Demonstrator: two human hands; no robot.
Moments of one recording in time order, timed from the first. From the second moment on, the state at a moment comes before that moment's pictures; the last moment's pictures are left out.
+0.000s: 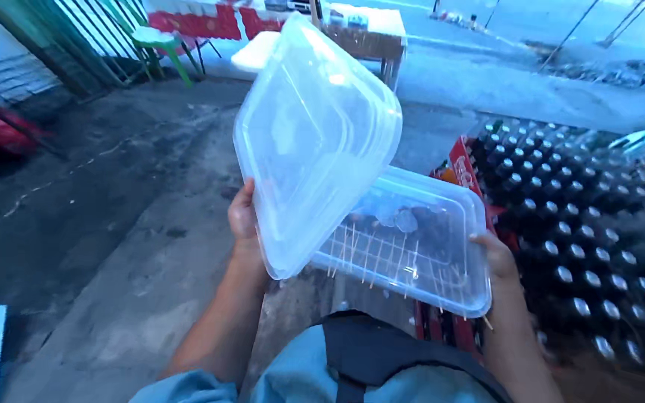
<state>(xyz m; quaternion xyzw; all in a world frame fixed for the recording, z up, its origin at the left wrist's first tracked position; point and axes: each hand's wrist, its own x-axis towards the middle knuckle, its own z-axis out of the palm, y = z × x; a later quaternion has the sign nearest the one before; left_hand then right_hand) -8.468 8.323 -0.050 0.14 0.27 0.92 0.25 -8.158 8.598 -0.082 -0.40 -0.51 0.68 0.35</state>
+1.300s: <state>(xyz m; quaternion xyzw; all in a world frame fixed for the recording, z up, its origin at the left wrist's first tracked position) -9.132 9.255 -0.117 0.02 0.26 0.83 0.50 -8.746 9.451 -0.158 -0.44 -0.49 0.66 0.36</state>
